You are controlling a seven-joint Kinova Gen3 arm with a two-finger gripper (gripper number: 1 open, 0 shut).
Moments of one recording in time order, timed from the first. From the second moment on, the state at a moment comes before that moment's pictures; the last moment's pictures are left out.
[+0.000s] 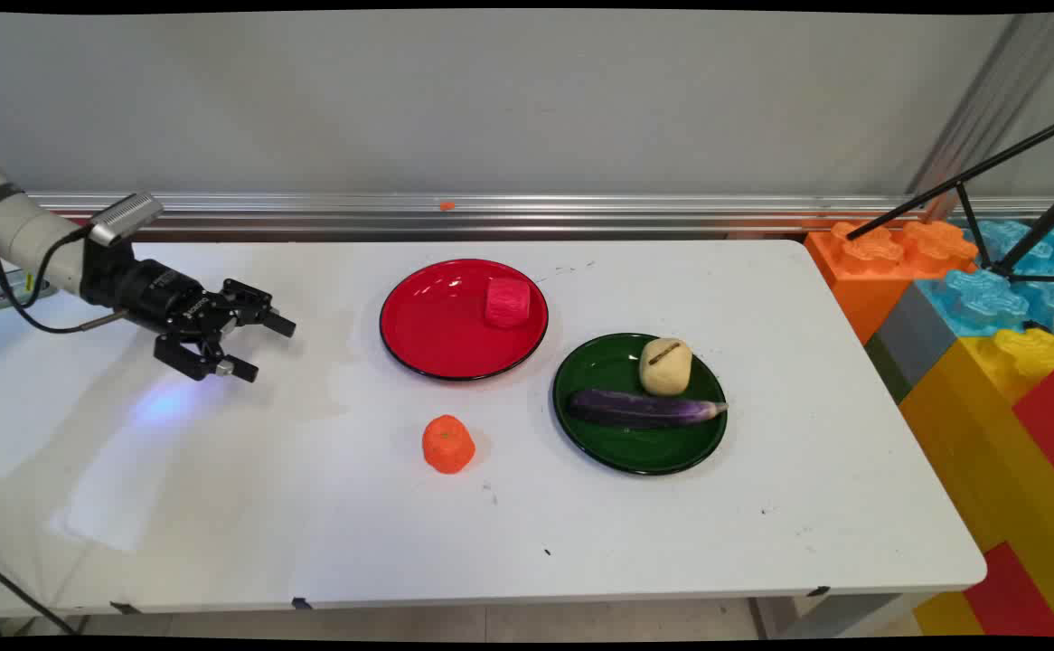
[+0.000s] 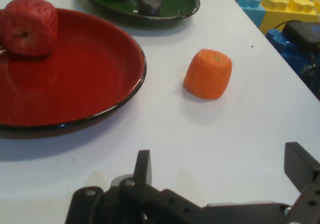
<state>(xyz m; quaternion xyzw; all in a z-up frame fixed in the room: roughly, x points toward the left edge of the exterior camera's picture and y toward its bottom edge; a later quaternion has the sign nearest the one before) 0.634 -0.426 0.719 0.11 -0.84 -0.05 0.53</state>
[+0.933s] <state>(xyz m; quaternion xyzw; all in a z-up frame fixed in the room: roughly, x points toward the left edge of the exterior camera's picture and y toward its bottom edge) 0.563 -0.445 0.762 0.06 -0.82 -0.04 0.57</state>
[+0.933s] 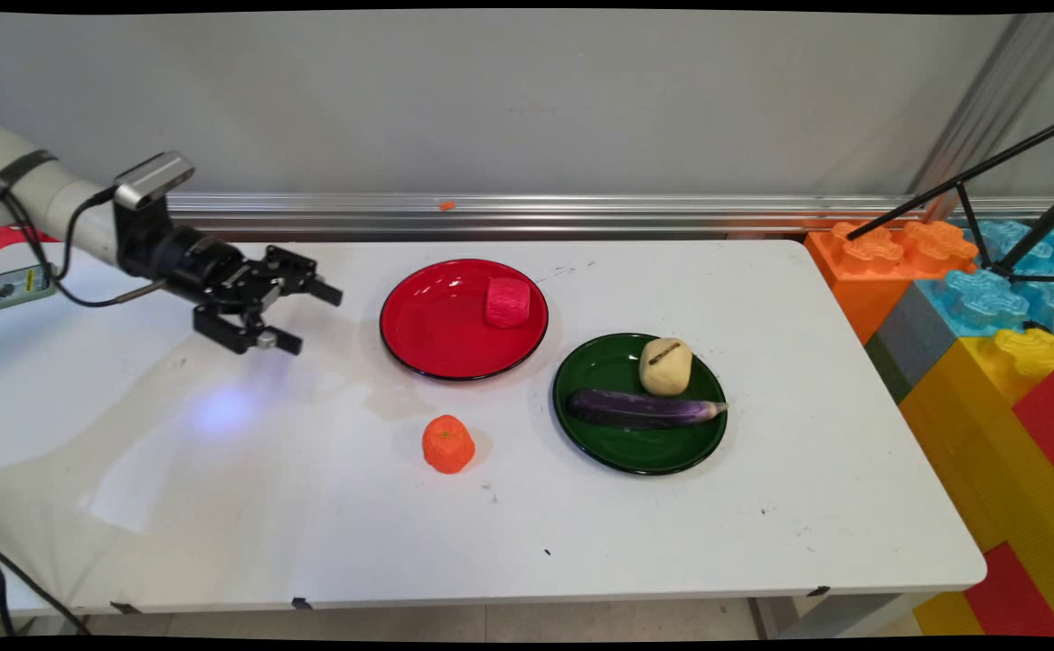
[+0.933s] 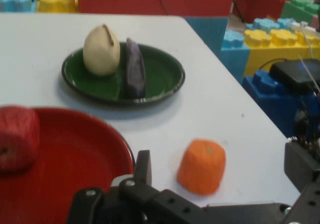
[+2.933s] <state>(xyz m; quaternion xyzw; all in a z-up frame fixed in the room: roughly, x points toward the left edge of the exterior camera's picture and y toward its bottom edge) 0.362 -0.513 0.727 0.03 -0.82 -0.08 0.57</state>
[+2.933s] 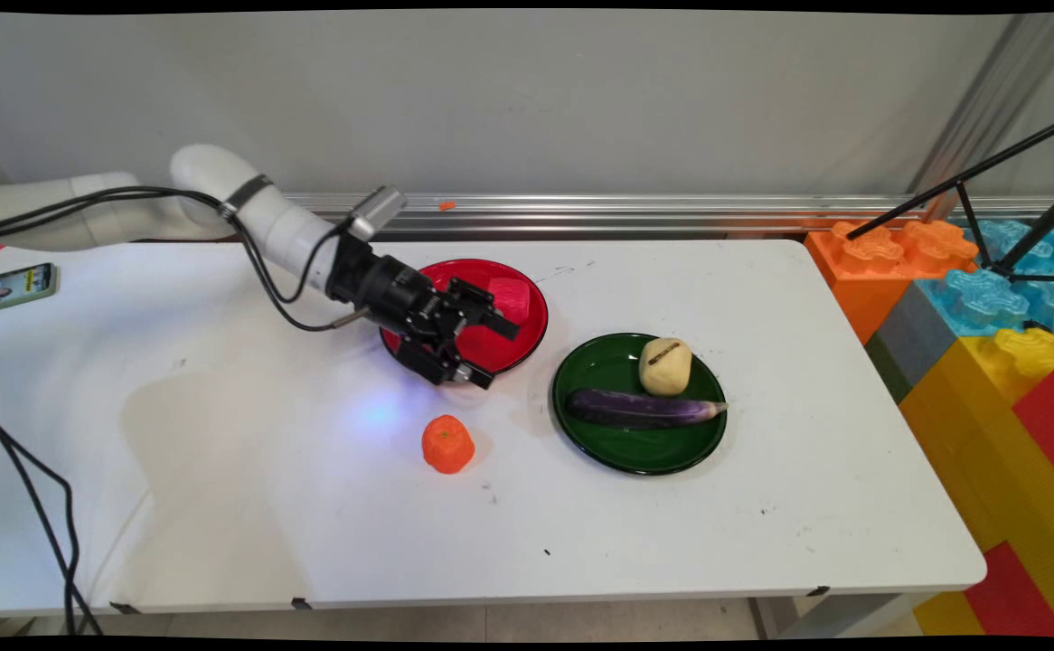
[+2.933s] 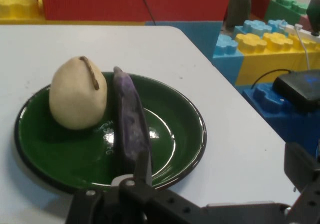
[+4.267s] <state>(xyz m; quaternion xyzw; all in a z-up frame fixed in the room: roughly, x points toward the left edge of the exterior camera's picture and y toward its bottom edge) 0.259 -0.563 0.703 0.01 -0.85 -0.08 0.53</state>
